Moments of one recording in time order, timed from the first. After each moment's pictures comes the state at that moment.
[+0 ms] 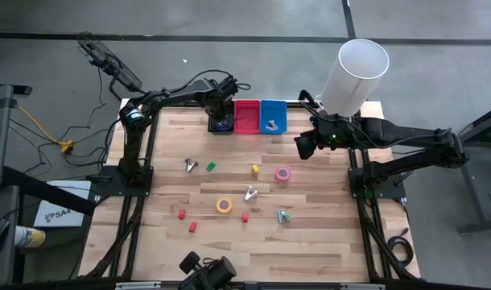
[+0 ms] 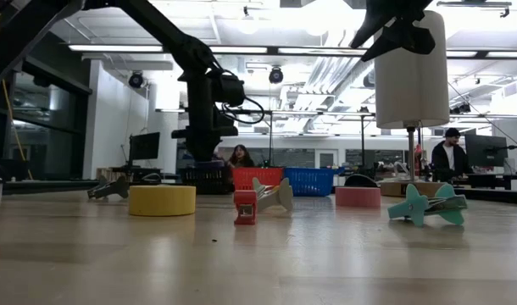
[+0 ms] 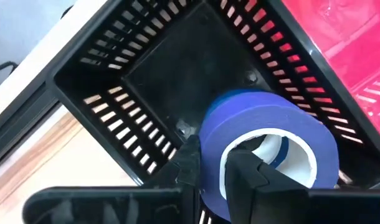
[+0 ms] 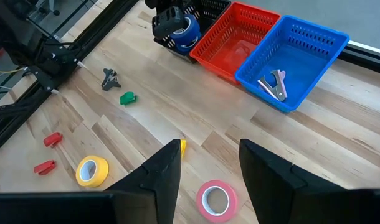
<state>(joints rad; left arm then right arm) 0.67 1.99 1.57 -0.91 -0.11 -0.18 -0.12 1.06 1.08 -0.75 0.28 0.76</state>
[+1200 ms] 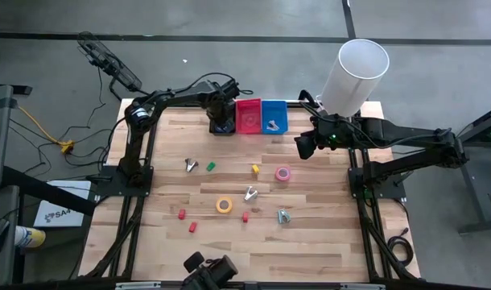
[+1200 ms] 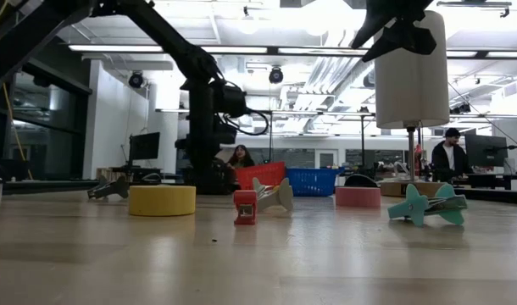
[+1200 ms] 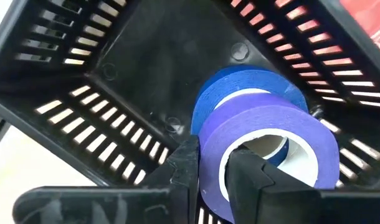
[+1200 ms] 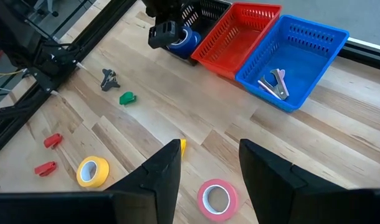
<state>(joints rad) 0.67 2.04 1.59 -0.95 -0.03 -0.05 -0.12 1.06 1.08 -0.76 0.28 0.77</state>
